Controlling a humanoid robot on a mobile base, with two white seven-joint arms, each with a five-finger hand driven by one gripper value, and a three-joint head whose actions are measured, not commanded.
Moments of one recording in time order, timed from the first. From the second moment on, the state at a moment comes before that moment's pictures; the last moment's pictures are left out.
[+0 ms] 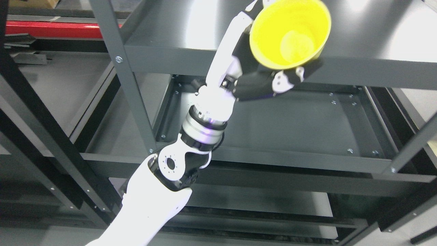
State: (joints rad) left arm -0.83 0.00 -0.60 -1.73 0.41 -0.32 0.03; right arm 0.00 0.00 0.00 -0.24 0.00 0.09 -0.12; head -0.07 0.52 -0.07
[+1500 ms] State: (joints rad) left arm -1.37 0.00 -0.72 -1.36 1.10 0.58 0.43; right arm 0.00 0.00 0.00 -0.24 0.00 0.09 -0.12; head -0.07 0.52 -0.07
